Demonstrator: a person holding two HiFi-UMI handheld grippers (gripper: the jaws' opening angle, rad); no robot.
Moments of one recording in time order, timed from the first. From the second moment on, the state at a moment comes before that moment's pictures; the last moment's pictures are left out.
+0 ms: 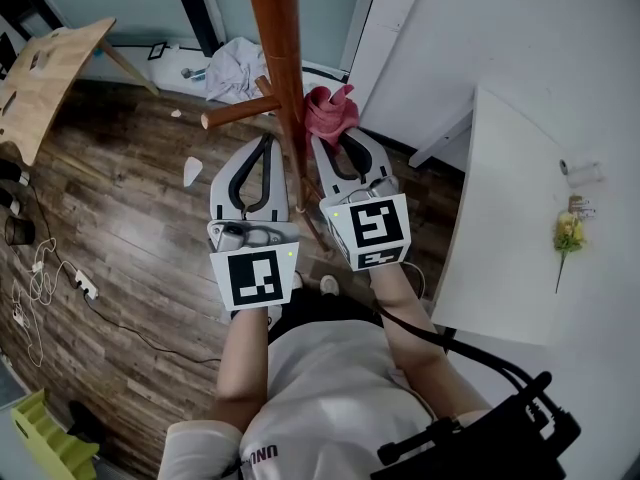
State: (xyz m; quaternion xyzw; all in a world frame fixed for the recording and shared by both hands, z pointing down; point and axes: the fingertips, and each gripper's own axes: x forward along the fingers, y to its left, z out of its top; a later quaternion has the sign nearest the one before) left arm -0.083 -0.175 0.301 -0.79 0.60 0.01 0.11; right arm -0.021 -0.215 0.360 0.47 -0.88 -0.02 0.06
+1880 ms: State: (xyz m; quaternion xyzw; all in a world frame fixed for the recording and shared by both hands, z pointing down) left arm -0.082 -0.180 0.326 -0.79 0.61 -0.01 0.09; right arm -0.021 -0.219 0.418 0.47 -0.88 0.03 0.11
